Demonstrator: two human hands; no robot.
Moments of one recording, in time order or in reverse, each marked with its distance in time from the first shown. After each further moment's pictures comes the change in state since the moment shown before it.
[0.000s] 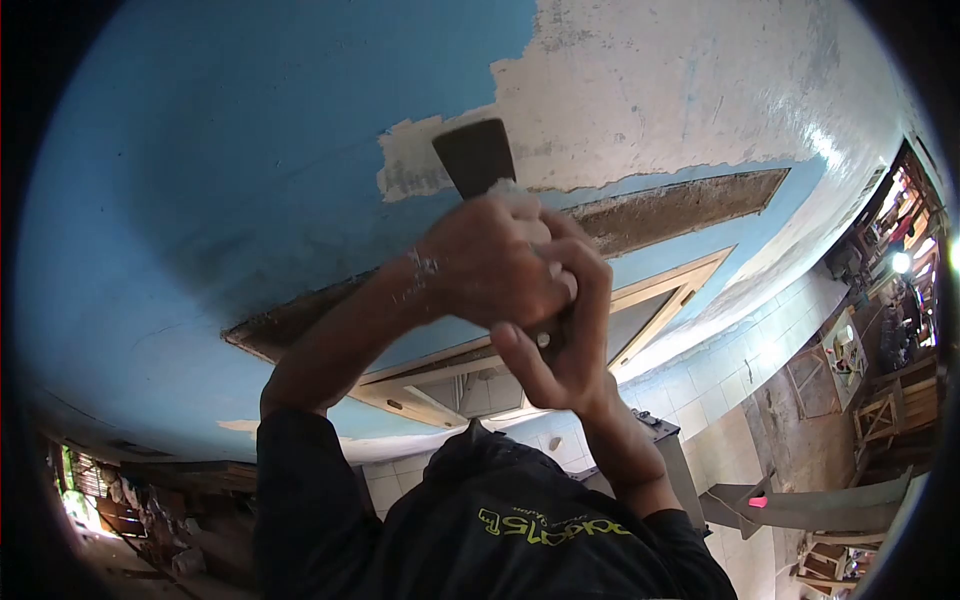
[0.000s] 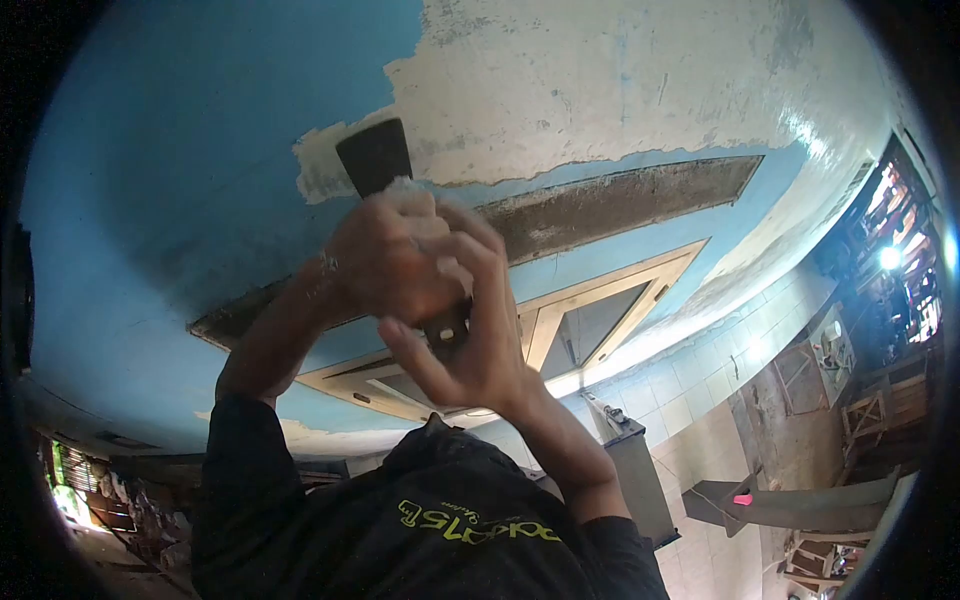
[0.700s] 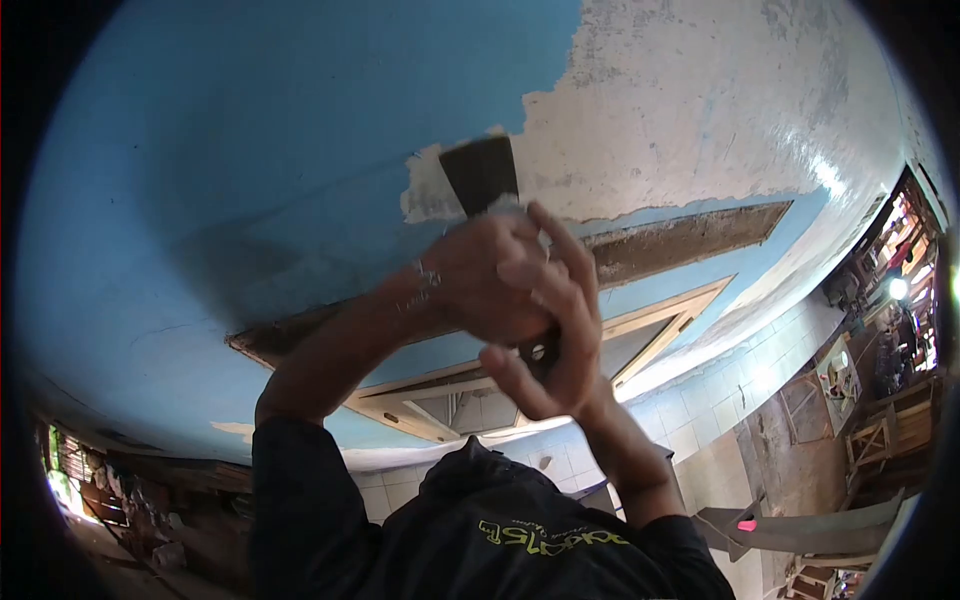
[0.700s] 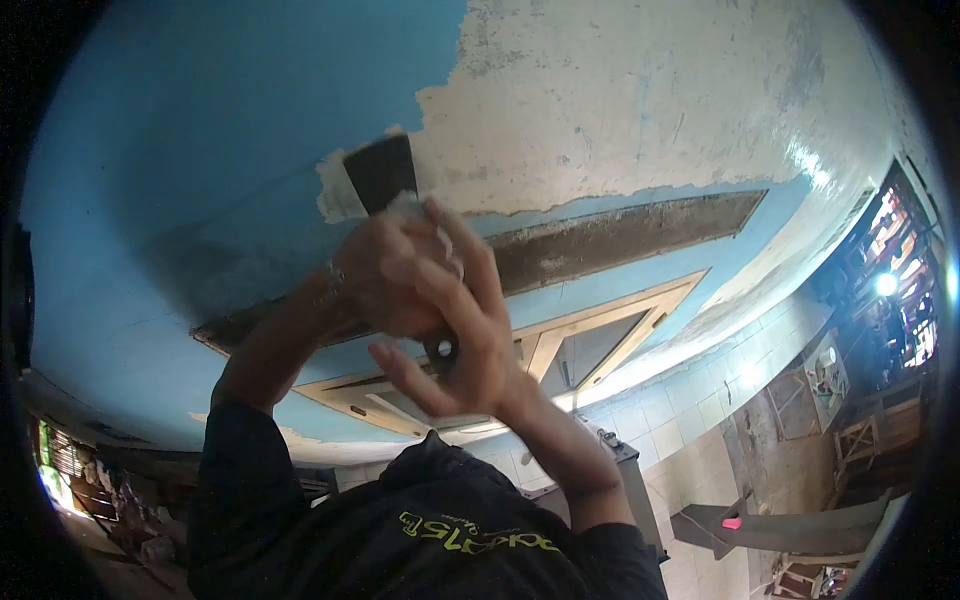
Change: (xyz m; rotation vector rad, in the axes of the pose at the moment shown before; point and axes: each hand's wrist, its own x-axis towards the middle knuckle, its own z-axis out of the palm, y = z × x) left_hand -0.012 -0.016 -0.004 -0.057 -0.019 -0.101; right_hand 0.029 -0.001 0.005 -0.127 -0.093 -0.168
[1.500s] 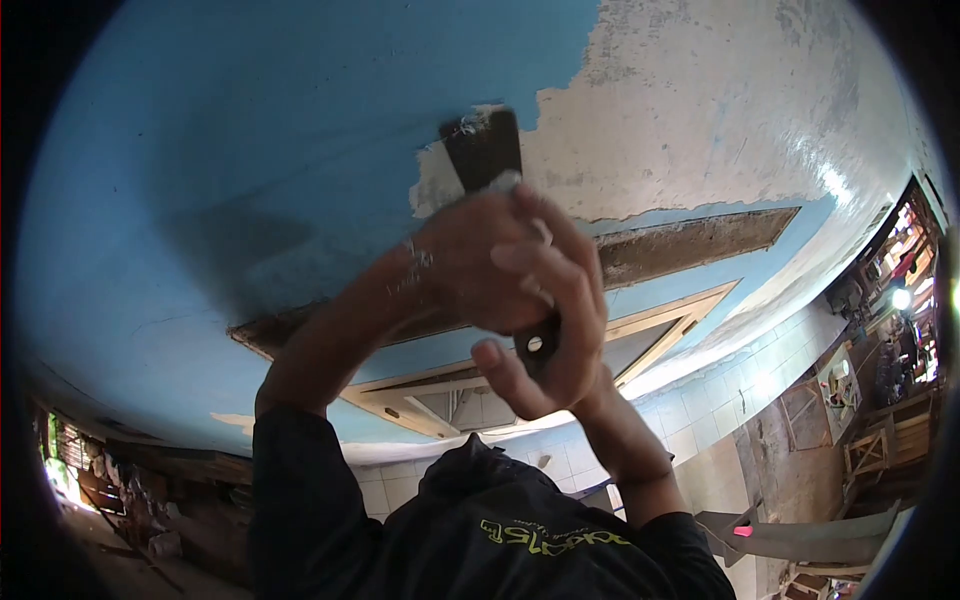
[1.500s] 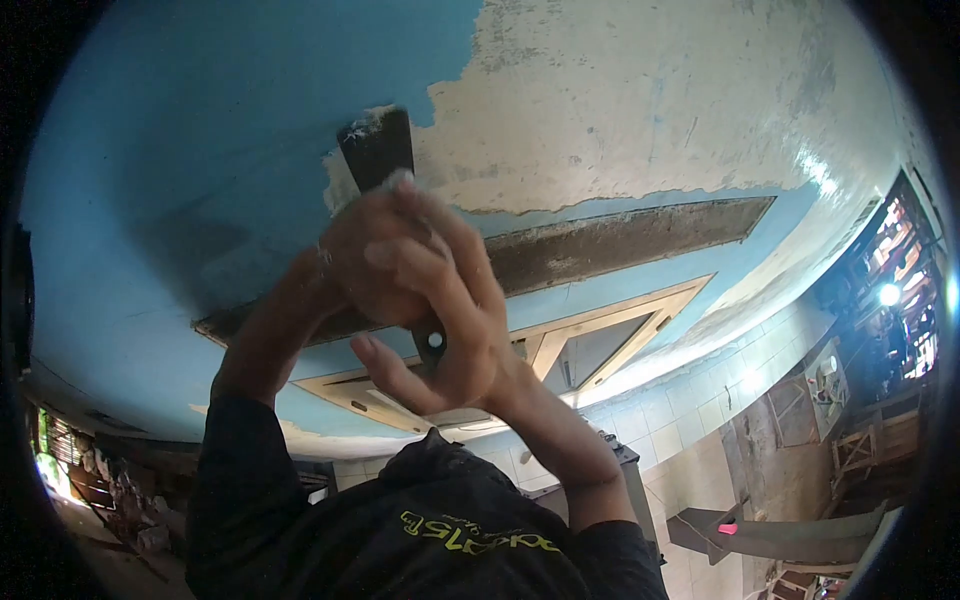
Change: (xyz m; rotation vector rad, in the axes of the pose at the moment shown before) left_hand -0.004 -0.010 -0.009 -0.226 0.004 -0.046; right_hand 0.018 0.000 0.008 0.039 0.056 -0.100
